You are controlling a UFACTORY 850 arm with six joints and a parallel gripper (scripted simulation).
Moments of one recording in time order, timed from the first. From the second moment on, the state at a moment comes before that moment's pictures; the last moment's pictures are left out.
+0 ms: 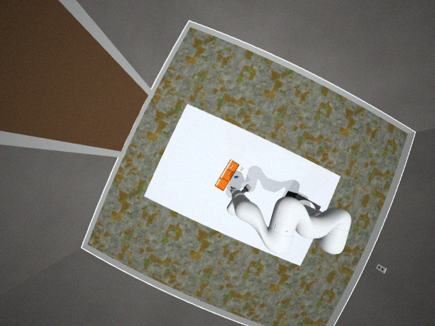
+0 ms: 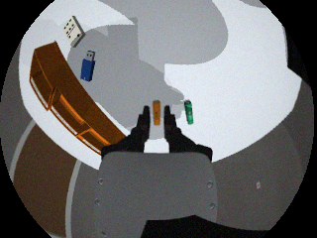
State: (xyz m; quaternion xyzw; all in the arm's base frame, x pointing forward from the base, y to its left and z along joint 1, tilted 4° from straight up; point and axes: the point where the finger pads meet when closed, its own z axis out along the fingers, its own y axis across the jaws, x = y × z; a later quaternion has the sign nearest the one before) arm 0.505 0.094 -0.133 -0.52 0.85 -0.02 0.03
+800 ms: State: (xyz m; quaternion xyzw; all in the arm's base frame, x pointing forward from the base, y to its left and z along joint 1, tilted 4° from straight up) arm 0.506 0.094 -0.134 -0.52 0.85 -0.02 0.03
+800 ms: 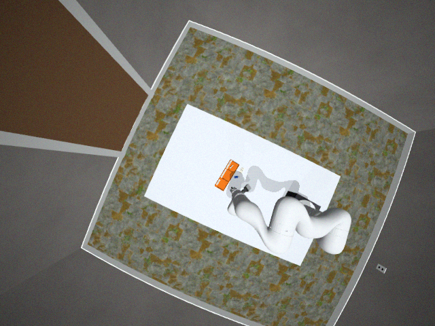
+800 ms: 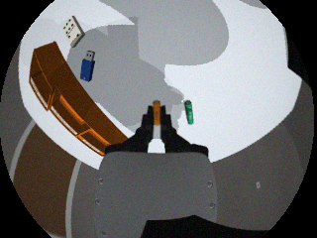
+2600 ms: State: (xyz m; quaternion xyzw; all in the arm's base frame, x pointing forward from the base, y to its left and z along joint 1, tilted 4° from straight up) arm 0.501 0.094 -0.073 -0.52 0.85 -0.02 0.03
